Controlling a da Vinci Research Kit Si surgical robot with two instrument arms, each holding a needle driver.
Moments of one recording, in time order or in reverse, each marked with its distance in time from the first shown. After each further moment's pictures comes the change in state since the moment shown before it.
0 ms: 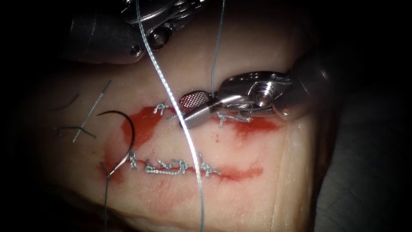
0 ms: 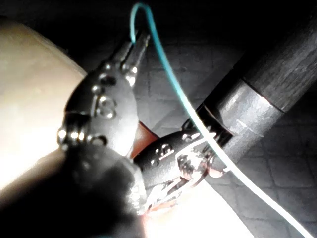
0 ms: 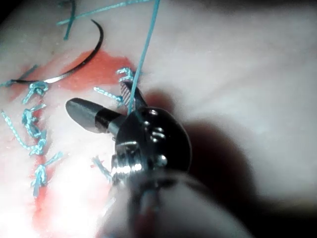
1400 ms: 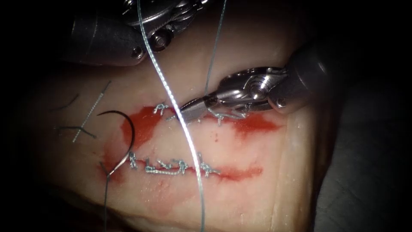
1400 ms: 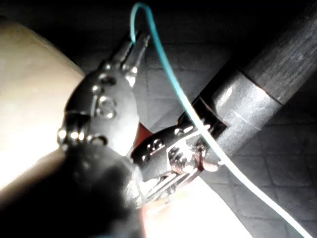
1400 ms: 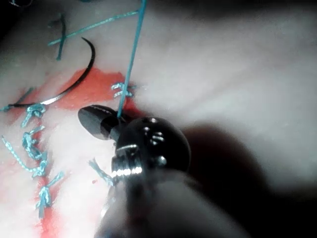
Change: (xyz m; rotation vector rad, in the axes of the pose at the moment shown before) right arm -0.001 0.000 0.000 -0.040 -0.068 0.051; left arm 0.000 0.000 0.000 0.009 0.000 0.002
